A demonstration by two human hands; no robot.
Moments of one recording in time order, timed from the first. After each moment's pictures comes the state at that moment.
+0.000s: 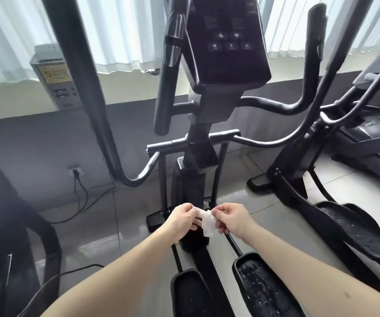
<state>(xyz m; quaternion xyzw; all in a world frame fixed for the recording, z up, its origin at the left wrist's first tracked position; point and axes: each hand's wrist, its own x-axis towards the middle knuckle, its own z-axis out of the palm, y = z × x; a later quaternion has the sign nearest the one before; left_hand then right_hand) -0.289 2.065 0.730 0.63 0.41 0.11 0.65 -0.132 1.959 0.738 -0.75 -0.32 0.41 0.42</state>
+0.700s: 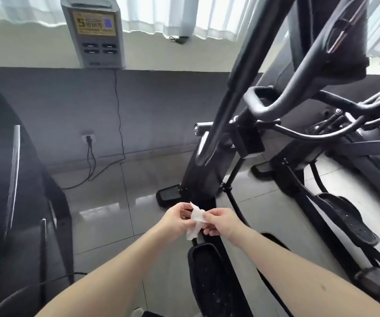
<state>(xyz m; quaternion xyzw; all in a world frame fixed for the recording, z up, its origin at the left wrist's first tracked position) -0.518 2.165 0.651 0.59 0.38 0.09 0.71 -0.364 2.057 0.707 -0.76 -0.24 0.50 0.35</state>
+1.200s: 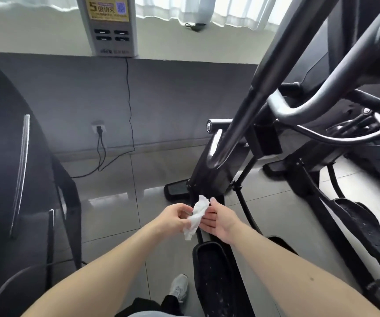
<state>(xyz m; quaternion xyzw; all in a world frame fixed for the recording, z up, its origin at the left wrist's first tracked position) -0.528 2.200 0.635 0.60 0.39 0.04 0.70 -0.363 2.108 0.672 -0.66 0.01 0.60 0.46</state>
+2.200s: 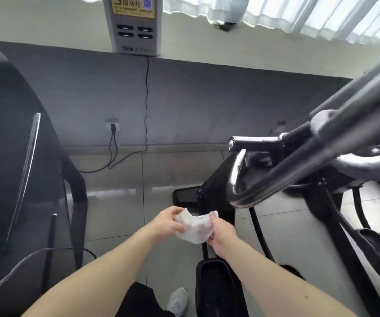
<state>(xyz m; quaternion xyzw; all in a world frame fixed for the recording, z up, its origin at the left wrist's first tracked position) -0.529 2.292 0.594 0.54 0.46 0.03 0.71 -0.350 2.196 0.611 -0.72 0.05 0.53 0.43</state>
